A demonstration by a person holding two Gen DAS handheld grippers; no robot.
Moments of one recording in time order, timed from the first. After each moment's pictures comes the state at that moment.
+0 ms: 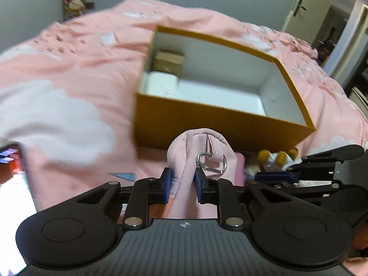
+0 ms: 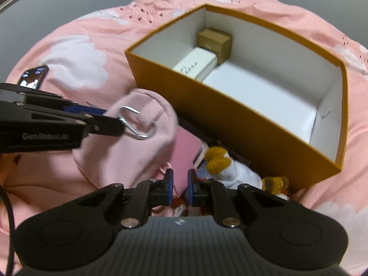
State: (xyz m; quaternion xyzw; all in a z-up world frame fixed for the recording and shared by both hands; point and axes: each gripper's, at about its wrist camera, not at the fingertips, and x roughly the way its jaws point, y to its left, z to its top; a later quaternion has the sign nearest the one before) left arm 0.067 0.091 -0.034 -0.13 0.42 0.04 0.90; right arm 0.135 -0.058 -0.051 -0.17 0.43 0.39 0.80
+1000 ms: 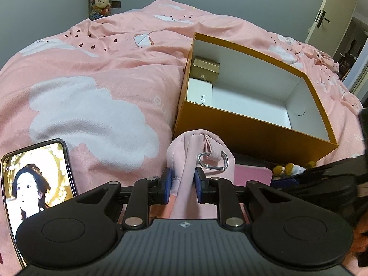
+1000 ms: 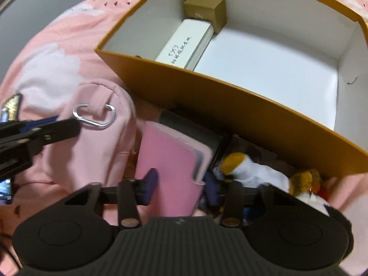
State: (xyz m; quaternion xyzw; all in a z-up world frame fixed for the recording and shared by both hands) left arm 0.061 0.117 -0.035 -0.14 0.42 0.09 0.89; right arm 0.168 -0.026 -0.072 -0.10 0.54 0.36 0.76
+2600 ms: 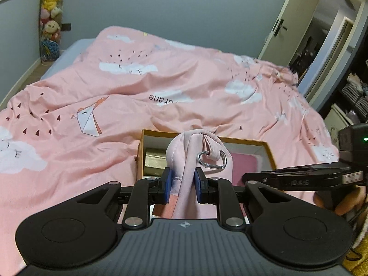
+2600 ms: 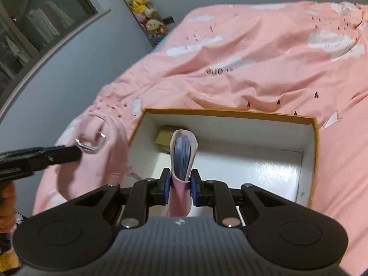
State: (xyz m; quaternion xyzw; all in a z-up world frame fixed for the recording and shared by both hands) left arm 0.207 0.157 0.061 -0.13 0.39 -0.04 0.91; right arm 0.314 -0.058 0.023 0.05 0.46 0.36 0.81
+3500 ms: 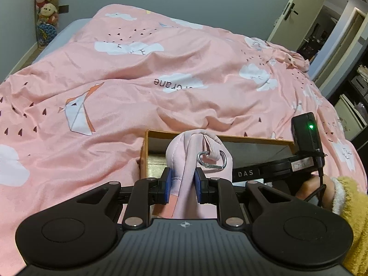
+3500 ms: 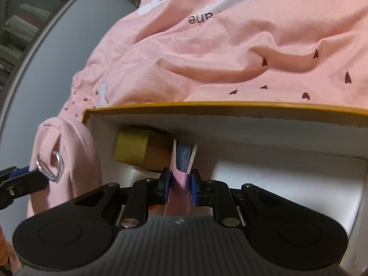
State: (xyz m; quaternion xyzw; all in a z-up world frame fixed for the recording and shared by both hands) left arm 0.268 0.173 0.021 -0.13 0.44 -0.04 0.89; right arm 0.423 -0.001 -0.086 0.10 0.57 0.36 0.73
